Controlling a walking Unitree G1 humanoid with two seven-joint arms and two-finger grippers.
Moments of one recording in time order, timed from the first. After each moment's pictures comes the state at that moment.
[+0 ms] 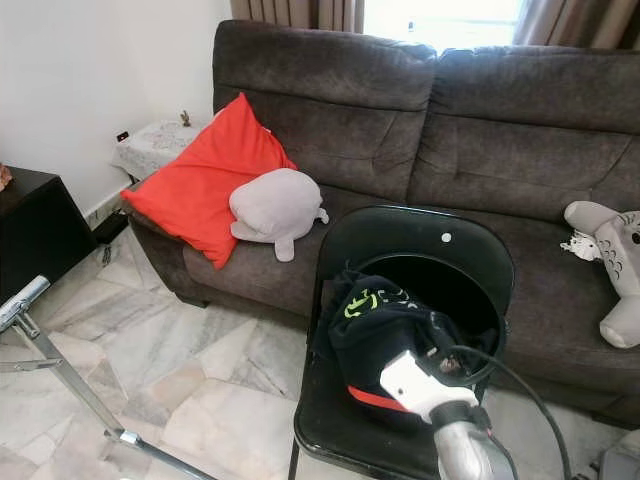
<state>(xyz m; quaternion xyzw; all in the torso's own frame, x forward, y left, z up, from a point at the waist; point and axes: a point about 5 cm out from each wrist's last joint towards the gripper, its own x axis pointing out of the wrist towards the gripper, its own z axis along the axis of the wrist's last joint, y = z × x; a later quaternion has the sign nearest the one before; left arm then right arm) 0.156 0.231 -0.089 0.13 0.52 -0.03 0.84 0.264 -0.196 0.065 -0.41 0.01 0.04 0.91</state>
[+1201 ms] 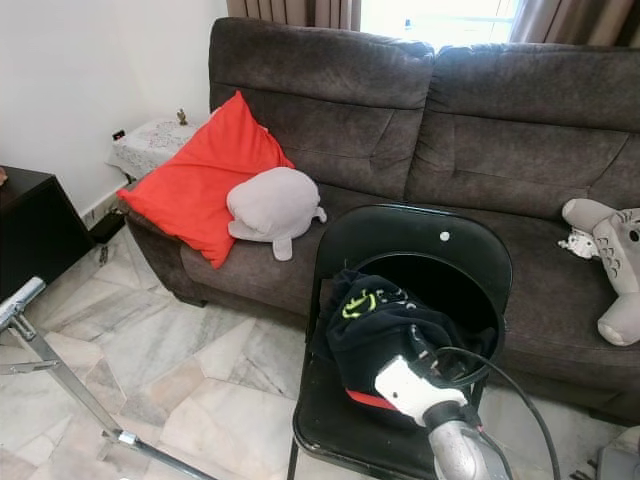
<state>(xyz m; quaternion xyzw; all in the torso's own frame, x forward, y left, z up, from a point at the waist) 0.156 0.231 -0.089 0.13 0.52 -0.03 0.84 0.270 -0.196 0.057 -0.44 0.00 0.08 0.89</state>
